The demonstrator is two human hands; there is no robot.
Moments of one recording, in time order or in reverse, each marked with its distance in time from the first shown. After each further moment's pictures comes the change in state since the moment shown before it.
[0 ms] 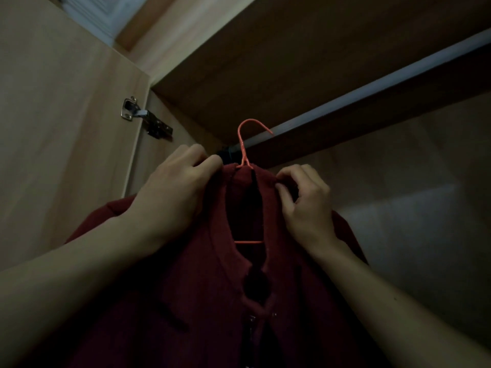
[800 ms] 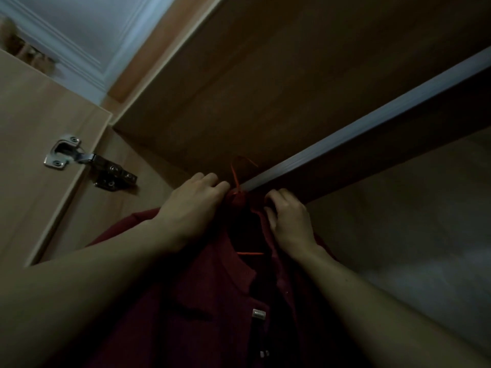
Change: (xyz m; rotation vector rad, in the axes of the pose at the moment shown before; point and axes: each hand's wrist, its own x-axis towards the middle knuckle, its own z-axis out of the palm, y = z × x) left_hand 0.114 -0.088 0.144 0.204 -0.263 -0.034; right_hand 0.102 0.162 0.153 -0.197 -0.095 -0.037
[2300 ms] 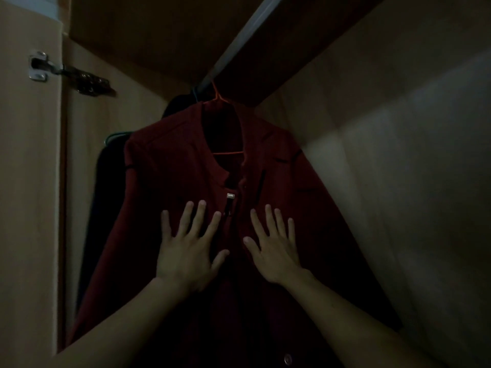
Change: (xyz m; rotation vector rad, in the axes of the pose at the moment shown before) left_hand -0.241 0.154 0.048 0.288 -0.614 -0.188; right_hand -0.313 -0.059 -0.032 0.032 -0.750 0.352
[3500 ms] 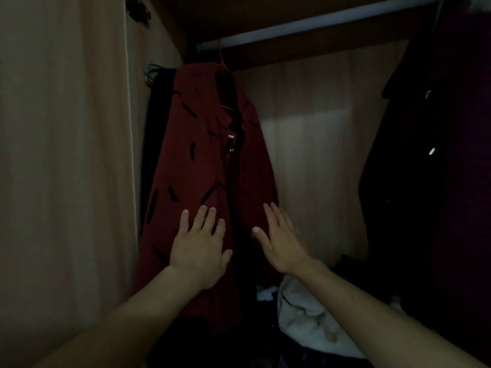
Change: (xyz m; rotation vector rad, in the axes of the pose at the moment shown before) left_hand -0.234 -0.042 -0.084 -0.556 -0.159 0.356; right_hand -0.260 -0.159 -0.141 -0.217 -0.193 0.385
